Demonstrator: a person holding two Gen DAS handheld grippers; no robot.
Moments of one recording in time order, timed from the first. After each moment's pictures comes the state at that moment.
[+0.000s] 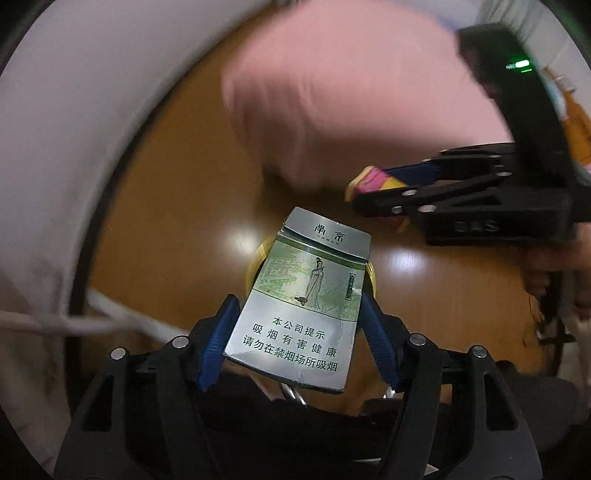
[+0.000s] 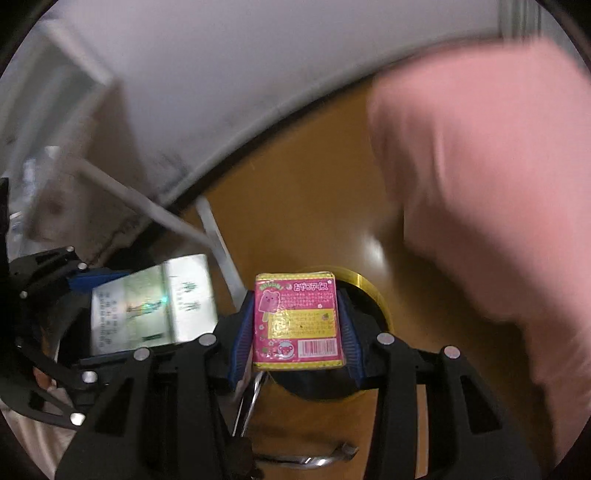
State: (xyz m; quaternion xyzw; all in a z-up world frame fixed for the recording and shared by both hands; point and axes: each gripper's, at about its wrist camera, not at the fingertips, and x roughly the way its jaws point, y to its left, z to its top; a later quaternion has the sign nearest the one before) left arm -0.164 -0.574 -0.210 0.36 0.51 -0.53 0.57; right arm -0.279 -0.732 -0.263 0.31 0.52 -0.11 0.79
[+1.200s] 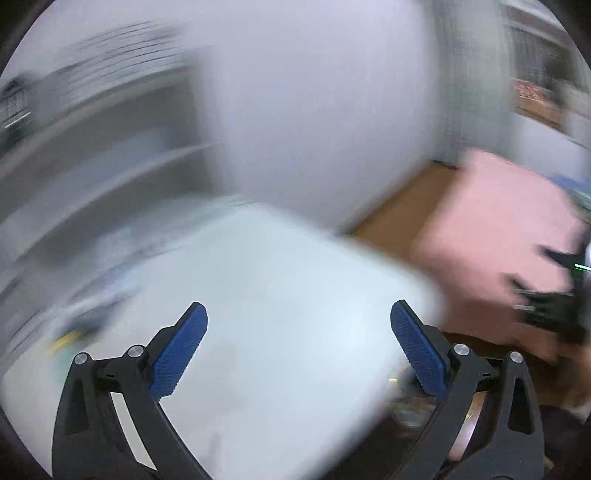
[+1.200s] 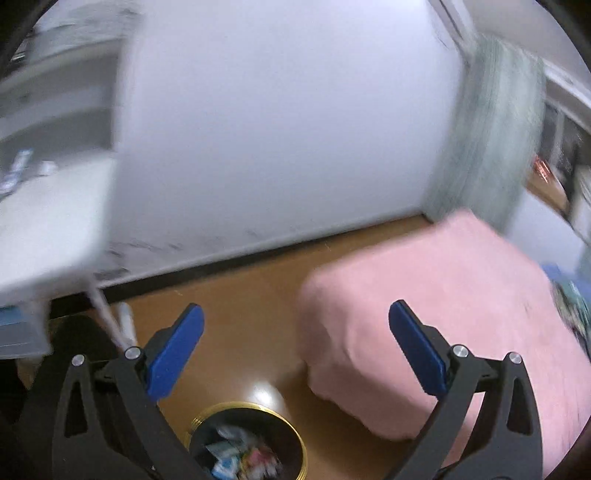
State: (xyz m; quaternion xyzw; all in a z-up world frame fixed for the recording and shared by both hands) left arm -0.072 -0.289 0.009 0.16 0.28 -0.29 0.90; right arm -0.280 -0.602 -0.105 0.00 0.27 -0.29 0.92
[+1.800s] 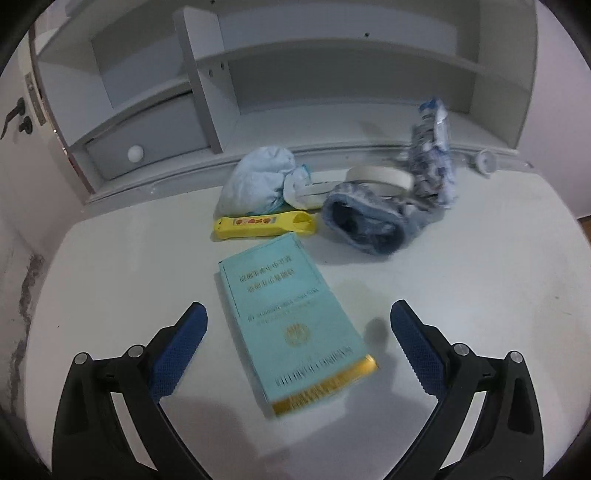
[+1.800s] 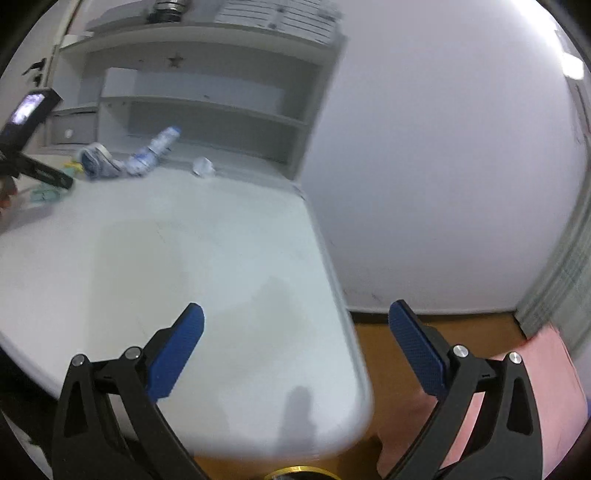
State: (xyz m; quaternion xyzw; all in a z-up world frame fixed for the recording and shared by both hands) left arm 0.101 -0.133 -0.070 0.07 0.44 0.00 0.90; right arm -0.125 -0.457 -0.062 -0.11 0.26 -0.06 0.96
